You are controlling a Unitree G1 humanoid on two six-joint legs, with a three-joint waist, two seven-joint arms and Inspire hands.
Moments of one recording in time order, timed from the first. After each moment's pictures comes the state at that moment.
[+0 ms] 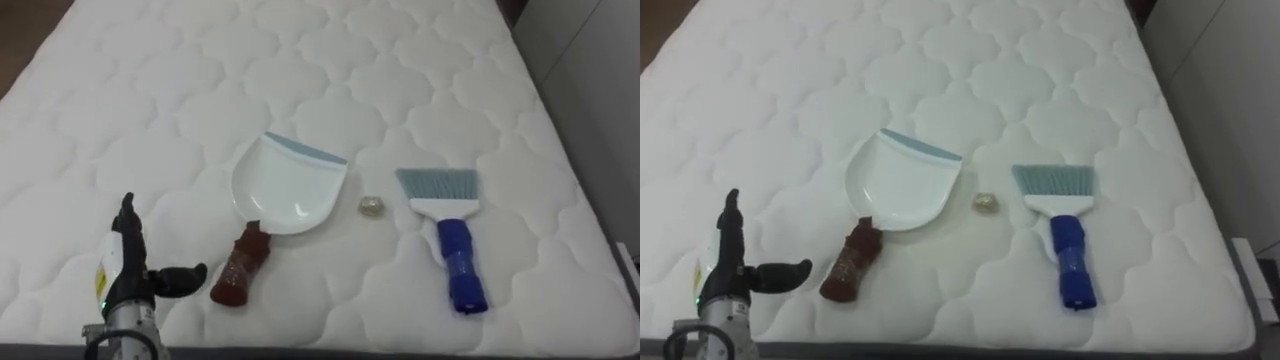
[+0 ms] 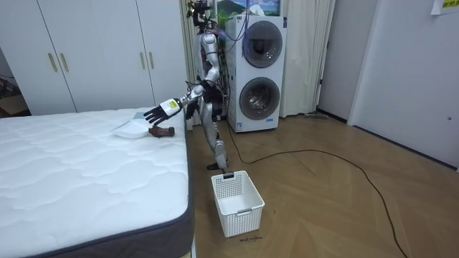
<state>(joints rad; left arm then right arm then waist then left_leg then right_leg) 0.02 0.24 -0.08 0.55 0.29 -0.16 0.47 -0.03 -0.26 0.14 1.24 -0.41 -0.09 -0.06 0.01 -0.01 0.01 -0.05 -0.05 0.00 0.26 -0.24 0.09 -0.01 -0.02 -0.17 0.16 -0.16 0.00</state>
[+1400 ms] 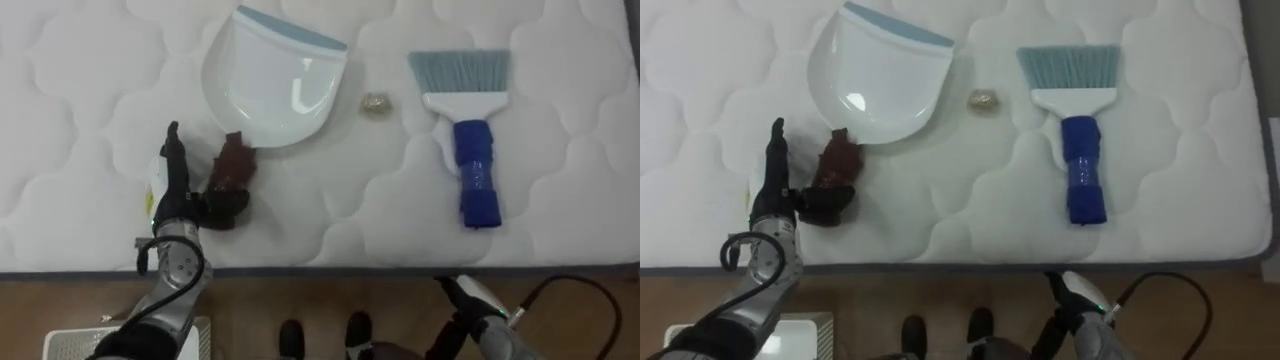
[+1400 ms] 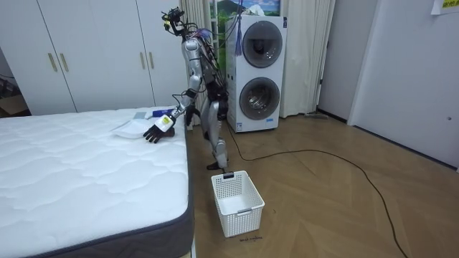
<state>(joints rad) -0.36 0.20 -0.19 0.89 0.11 -0.23 0.51 -0.24 -0.27 0.35 1.22 -0.42 -0.09 -0.15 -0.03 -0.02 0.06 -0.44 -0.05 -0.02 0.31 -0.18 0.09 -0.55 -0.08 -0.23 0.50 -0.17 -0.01</state>
